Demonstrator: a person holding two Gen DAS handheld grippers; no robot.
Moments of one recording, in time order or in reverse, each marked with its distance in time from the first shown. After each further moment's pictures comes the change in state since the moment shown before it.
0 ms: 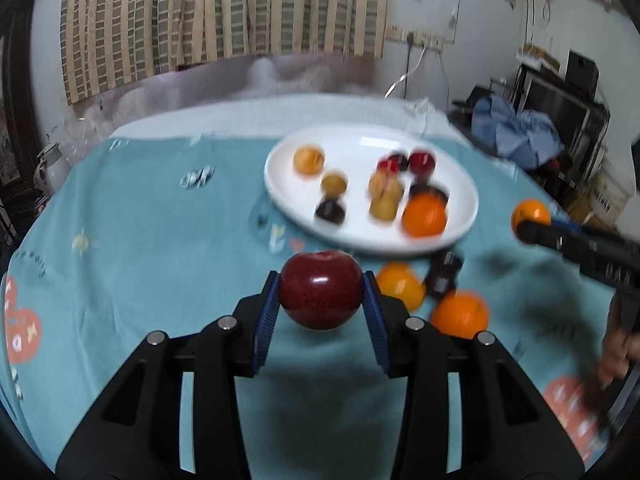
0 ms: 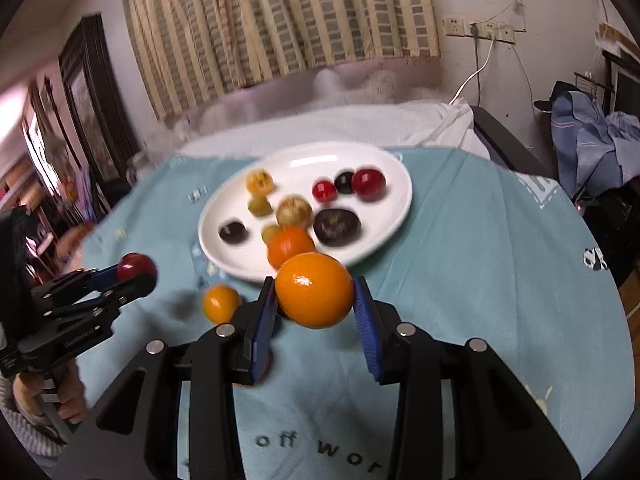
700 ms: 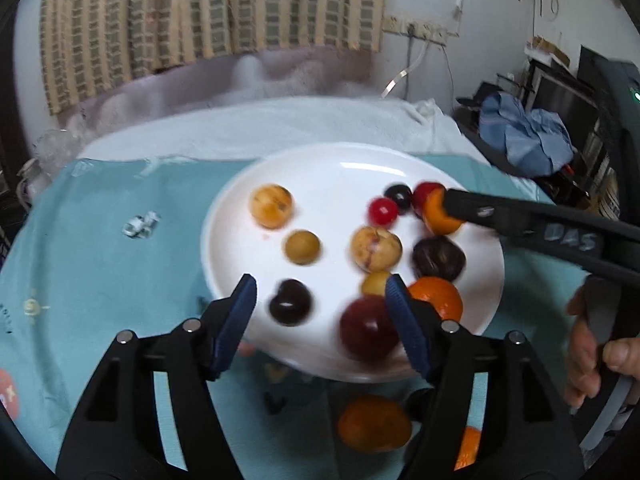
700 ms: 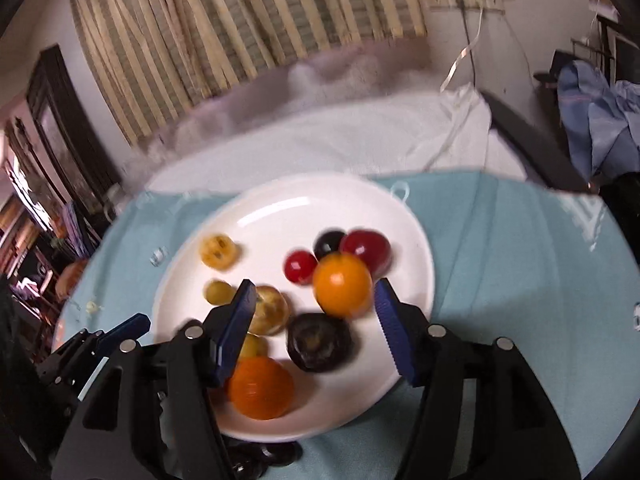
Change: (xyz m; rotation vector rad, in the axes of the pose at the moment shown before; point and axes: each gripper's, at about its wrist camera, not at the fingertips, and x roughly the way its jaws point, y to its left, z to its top) left arm 0.079 -0.027 0.050 0.005 0.021 0.015; right arm 0.087 -0.022 0.074 0.114 0.015 -0.007
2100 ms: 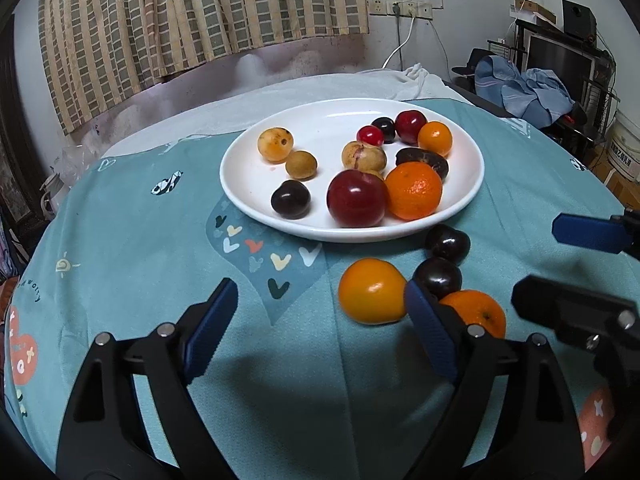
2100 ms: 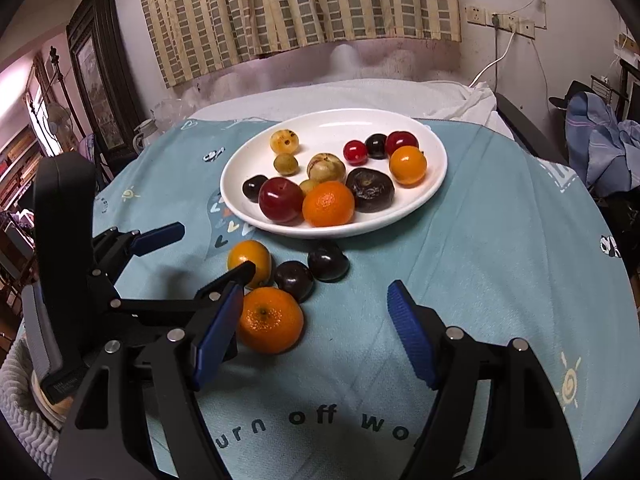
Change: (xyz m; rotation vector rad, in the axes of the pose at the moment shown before) left arm -0.031 -0.020 -0.073 0.130 0.029 0.083; right arm -0.070 0.045 -0.112 -0.186 0.092 -0.011
